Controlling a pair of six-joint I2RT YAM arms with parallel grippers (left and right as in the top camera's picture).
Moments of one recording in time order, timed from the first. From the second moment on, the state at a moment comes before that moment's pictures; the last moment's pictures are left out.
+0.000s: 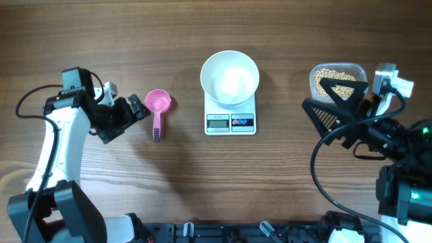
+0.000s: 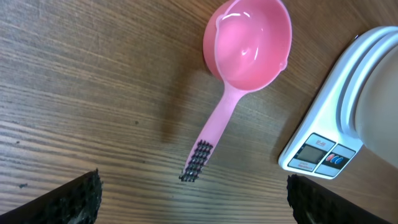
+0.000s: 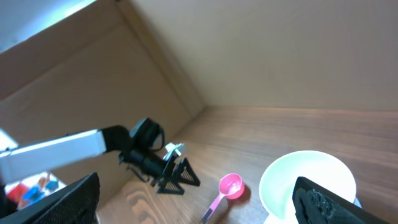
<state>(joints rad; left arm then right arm) 0.24 1.54 1.05 -0.92 0.40 -0.25 -0.21 0.77 0.90 -0.18 -1.11 0.50</state>
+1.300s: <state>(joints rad) 0.13 1.54 1.05 -0.87 0.39 -0.25 0.45 1.11 1.21 -0.75 -0.25 0.38</state>
